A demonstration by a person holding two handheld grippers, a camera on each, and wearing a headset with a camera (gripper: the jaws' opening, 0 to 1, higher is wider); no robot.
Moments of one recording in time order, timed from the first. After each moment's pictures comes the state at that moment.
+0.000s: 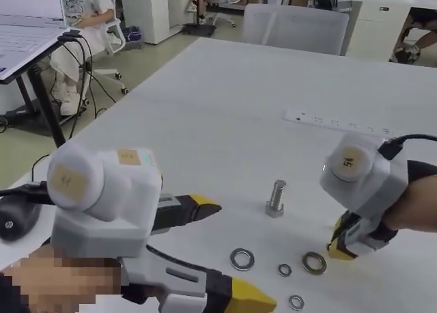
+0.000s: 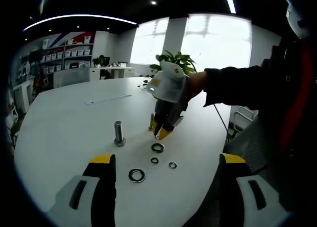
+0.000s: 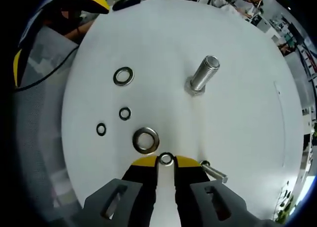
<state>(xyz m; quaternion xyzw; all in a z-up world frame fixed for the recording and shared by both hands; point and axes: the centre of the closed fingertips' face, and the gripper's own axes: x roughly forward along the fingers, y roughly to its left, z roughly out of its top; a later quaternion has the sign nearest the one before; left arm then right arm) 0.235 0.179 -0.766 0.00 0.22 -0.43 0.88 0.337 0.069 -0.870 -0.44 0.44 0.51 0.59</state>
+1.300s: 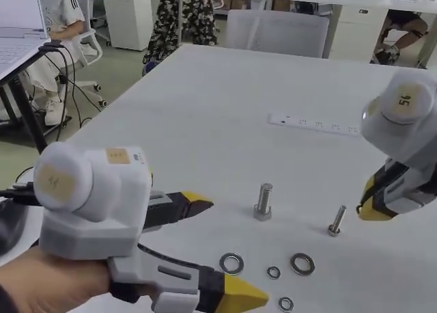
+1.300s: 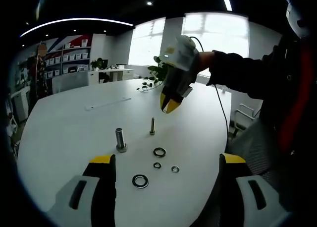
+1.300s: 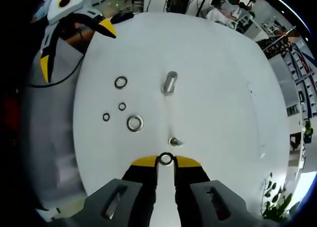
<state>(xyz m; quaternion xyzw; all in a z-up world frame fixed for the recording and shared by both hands) 0.243 0.177 -0.755 0.02 0.21 -0.43 0.88 0.357 0.036 -0.781 -0.45 0.41 0.49 0.62</state>
